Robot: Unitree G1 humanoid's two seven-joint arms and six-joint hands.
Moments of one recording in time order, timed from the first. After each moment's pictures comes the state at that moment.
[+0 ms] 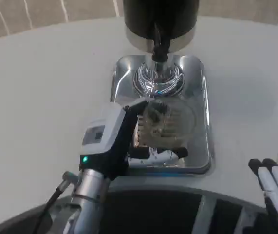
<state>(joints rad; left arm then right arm) -0.55 0.23 -0.22 0.54 0.71 -0.42 0.45 0.77 -0.17 -0.10 -0.83 -1.10 -0.28 -0.11</state>
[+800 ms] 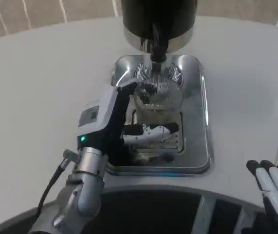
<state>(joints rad) -0.75 0.23 -0.26 0.83 0.63 -0.43 0.53 0.75 -0.17 -0.11 -0.83 -1.07 -0.27 -0.07</state>
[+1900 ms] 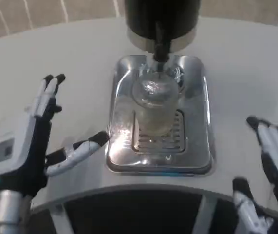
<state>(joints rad) -0.16 0.44 -0.02 0.03 0.61 -0.19 0.37 0.53 -0.09 -0.02 -0.88 -0.89 -0.15 0.06</state>
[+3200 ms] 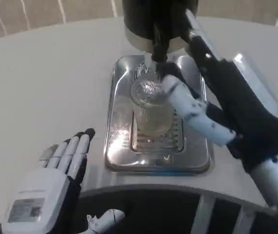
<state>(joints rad) 0.23 0.39 -0.10 -0.34 0.93 -0.09 0.26 -0.30 -0.06 0.15 -0.80 -0.44 0.38 0.33</state>
